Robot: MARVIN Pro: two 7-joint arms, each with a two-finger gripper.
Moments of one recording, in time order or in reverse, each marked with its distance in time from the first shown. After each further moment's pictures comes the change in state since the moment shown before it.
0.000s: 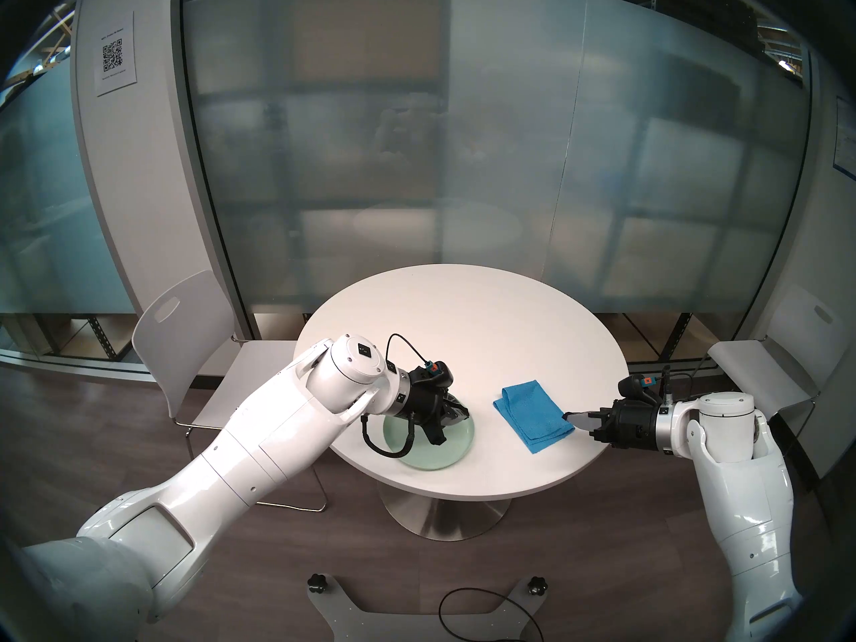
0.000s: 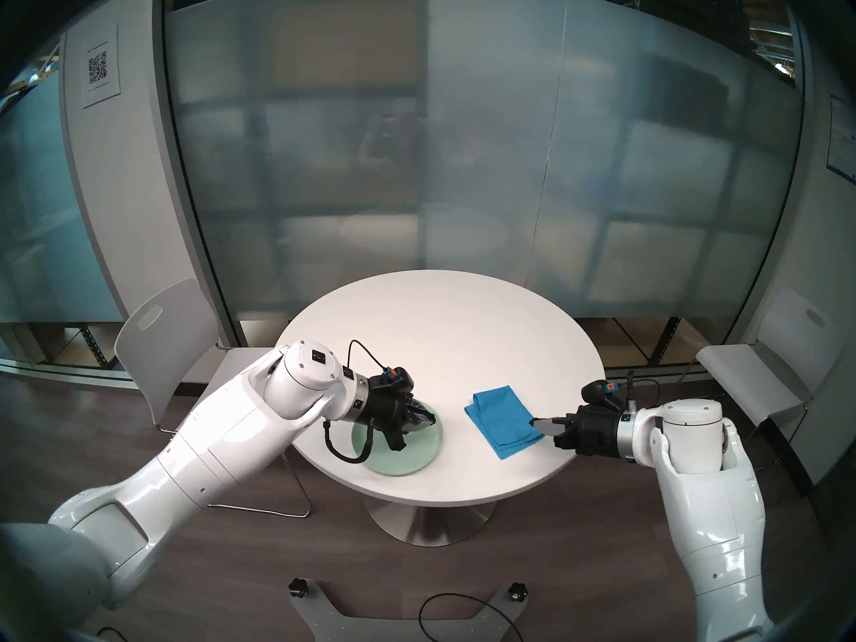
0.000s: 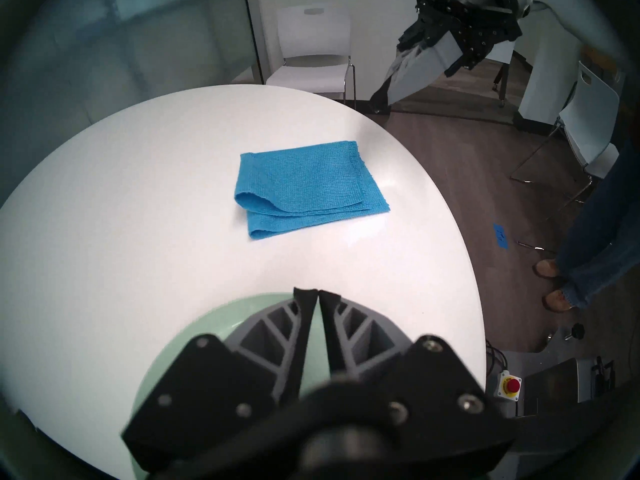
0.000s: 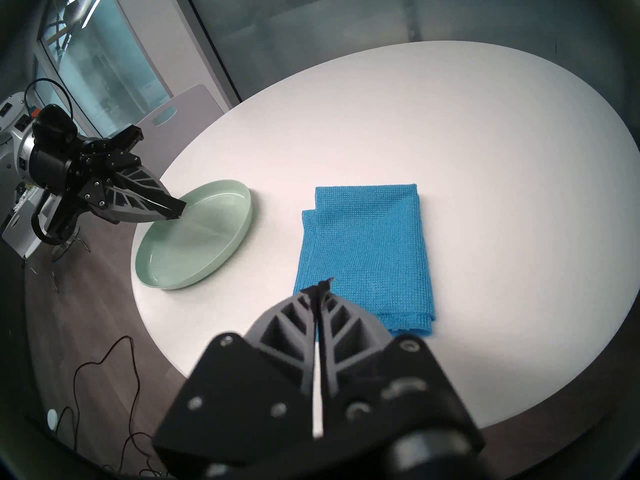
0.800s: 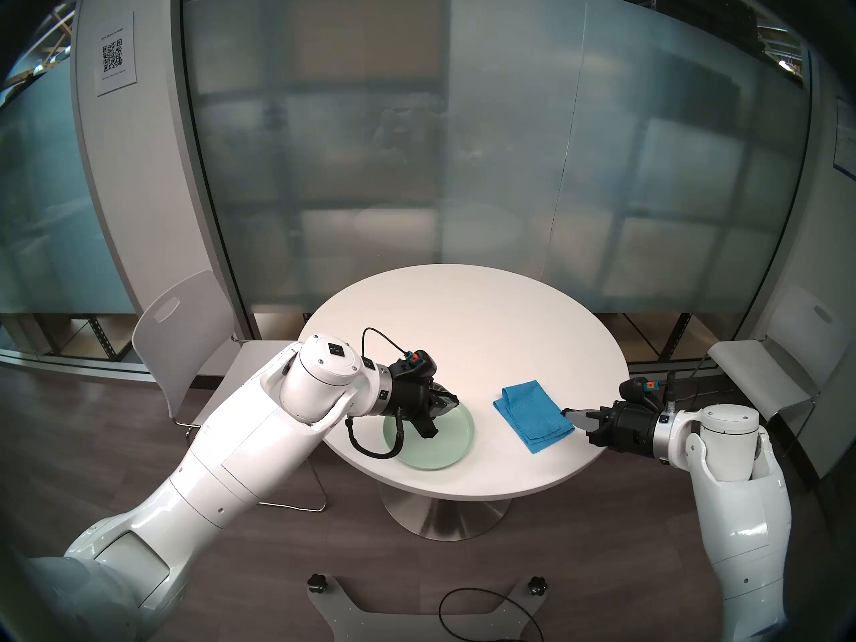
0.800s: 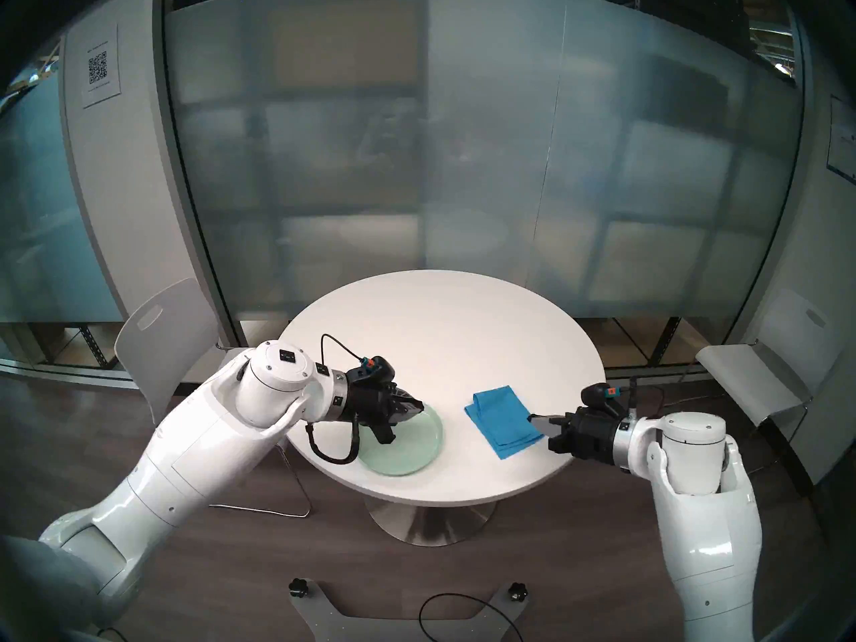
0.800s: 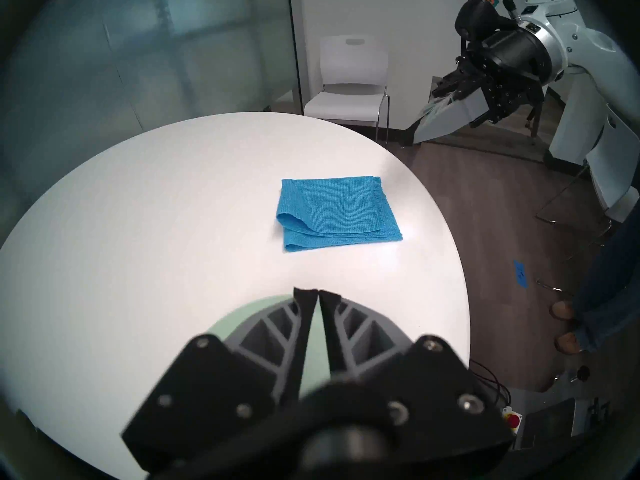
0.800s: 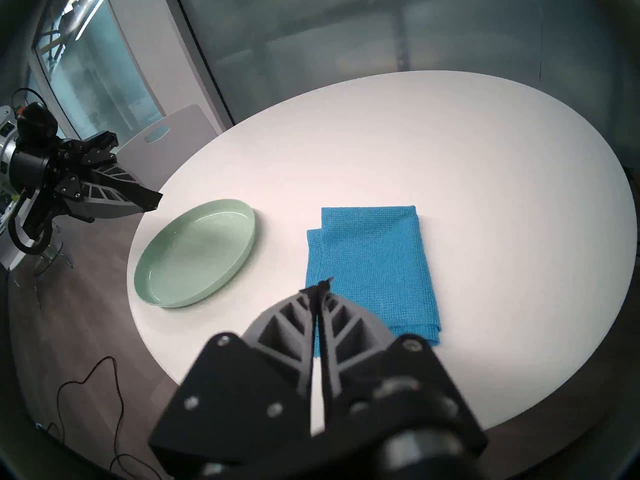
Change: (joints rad) left arm 0.116 0.037 -0.100 -0.155 -0.057 0.073 0.093; right arm -0.082 -0.078 0.043 -0.113 0.002 -0.028 -0.080
